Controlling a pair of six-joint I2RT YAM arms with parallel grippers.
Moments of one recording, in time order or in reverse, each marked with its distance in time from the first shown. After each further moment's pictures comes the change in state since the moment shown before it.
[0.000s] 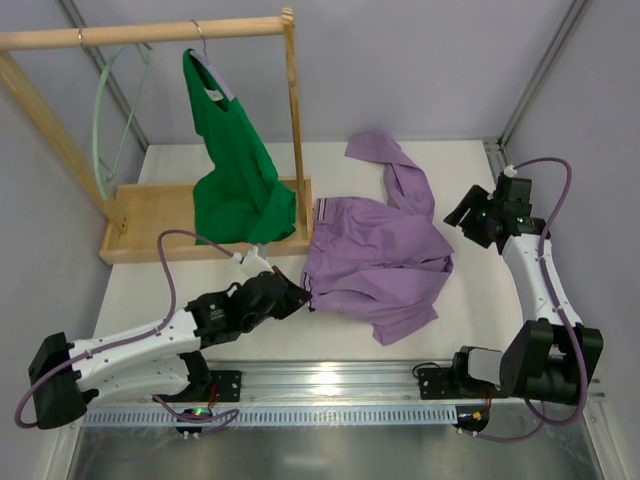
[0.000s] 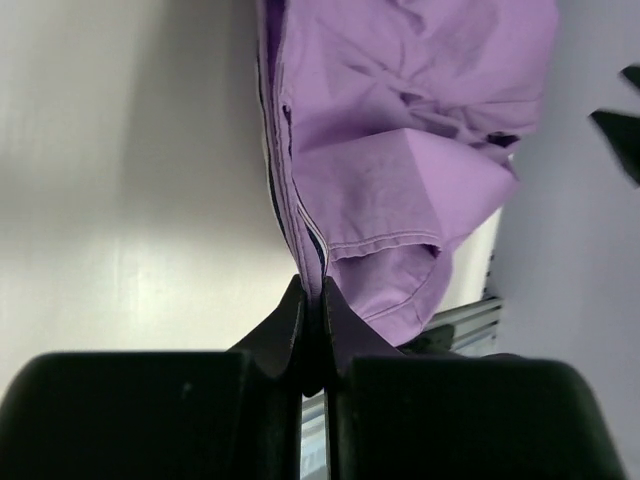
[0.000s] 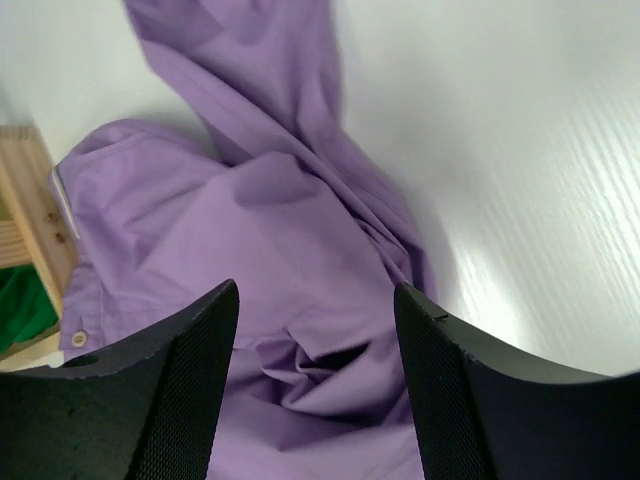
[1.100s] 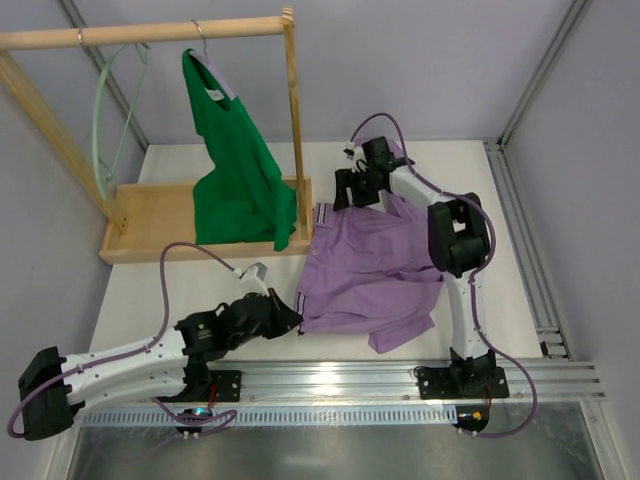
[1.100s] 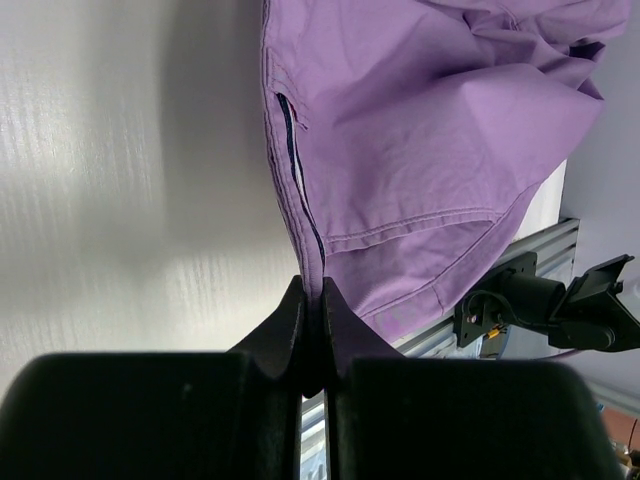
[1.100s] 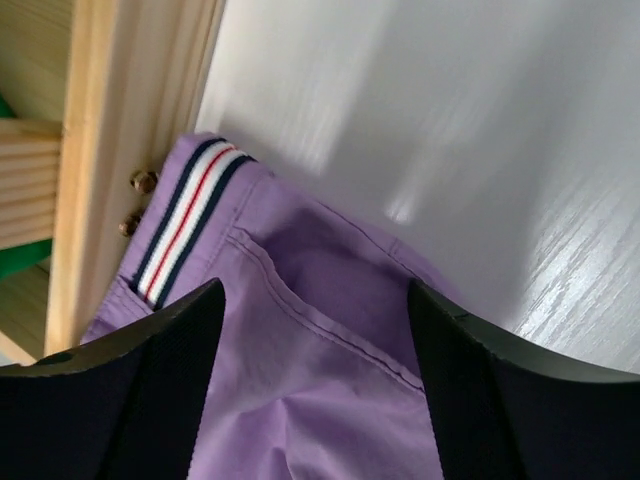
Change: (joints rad) left arm -0.027 -0.195 -0.255 0.061 0.100 0.164; right arm 0.516 1.043 0.850 0.055 -0.243 -0.359
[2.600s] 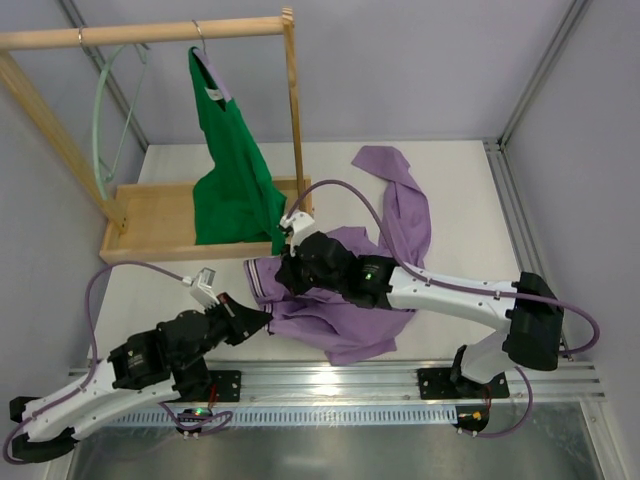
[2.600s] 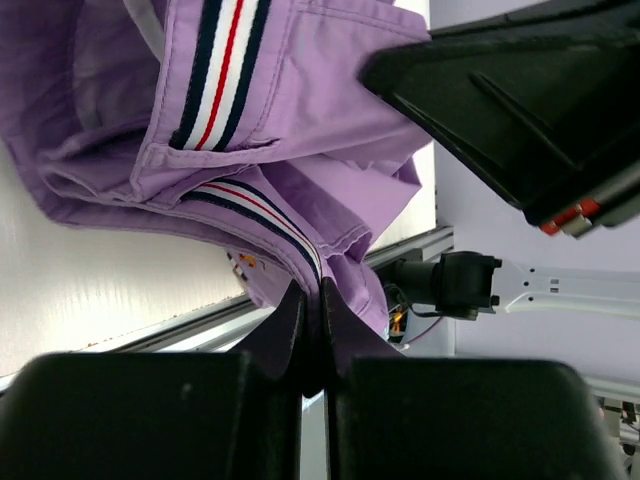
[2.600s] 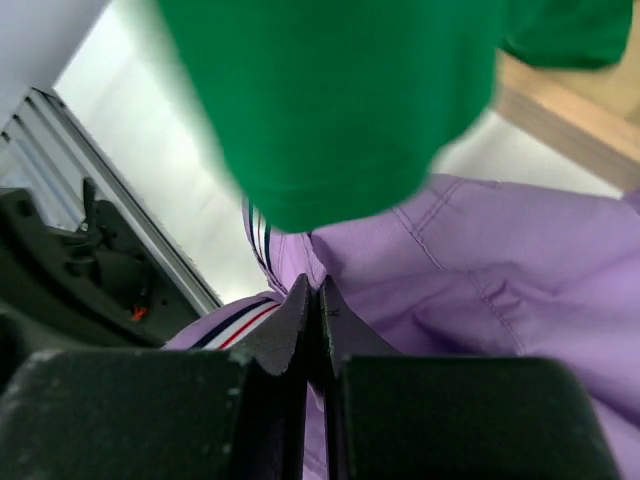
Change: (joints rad) left arm -0.026 -0.561 0.057 -0.400 -0.071 -0.046; right arm 0.765 -0.760 -0.676 0.330 0.487 0.362
